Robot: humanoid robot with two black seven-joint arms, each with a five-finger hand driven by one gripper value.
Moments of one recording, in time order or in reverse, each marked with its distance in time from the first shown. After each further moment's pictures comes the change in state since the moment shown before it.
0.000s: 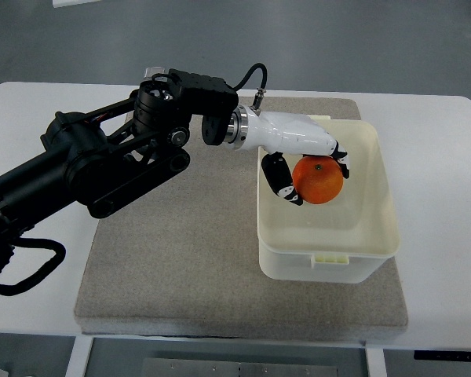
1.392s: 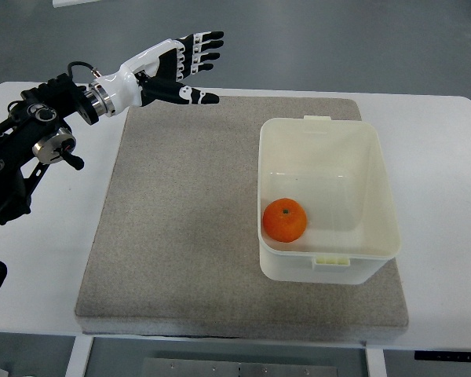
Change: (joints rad) left arm 0.245 0.193 -0.287 0.330 -1.067 0.126 0.044; right arm 0.000 0.000 0.000 0.000 0.000 0.000 0.000
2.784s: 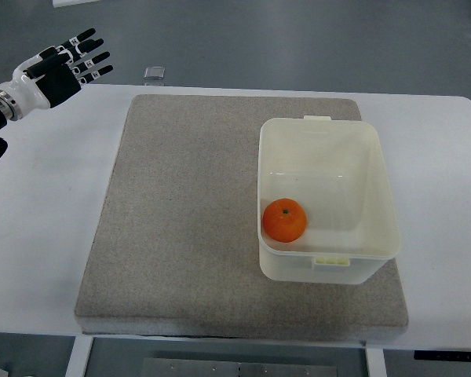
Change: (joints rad) left arm -0.085 0.121 0.019 0.472 -0.860 -0.162 0.343; right arm 0.000 0.000 0.000 0.000 0.000 0.000 0.000
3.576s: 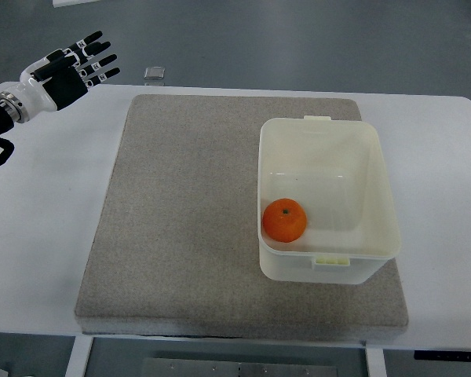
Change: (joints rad) left arm 0.009 -0.018 -0.004 -0.008 -0.003 0.000 0.001; right arm 0.000 0.000 0.002 0.005 0.000 0.009 0.000
